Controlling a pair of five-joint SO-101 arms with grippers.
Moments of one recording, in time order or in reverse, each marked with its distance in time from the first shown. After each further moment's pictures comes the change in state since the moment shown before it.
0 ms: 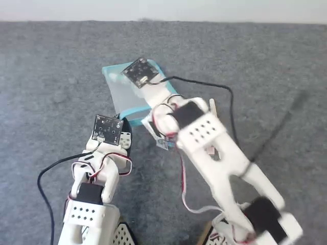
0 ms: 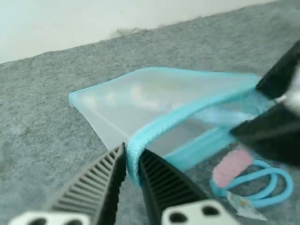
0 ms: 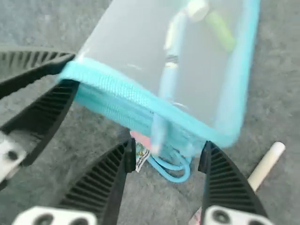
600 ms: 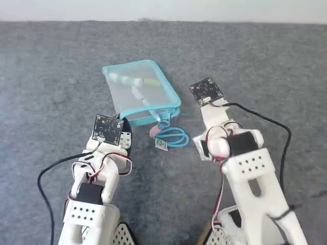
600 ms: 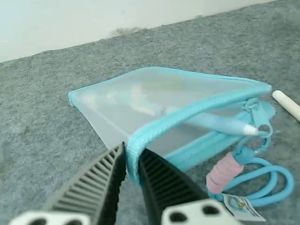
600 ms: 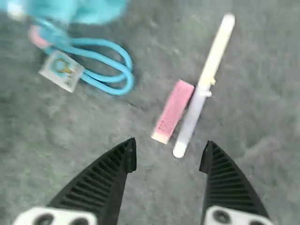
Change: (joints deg) left arm -0.1 0.0 0.0 0.0 0.0; right arm 19.9 -22.9 29.3 3.9 1.8
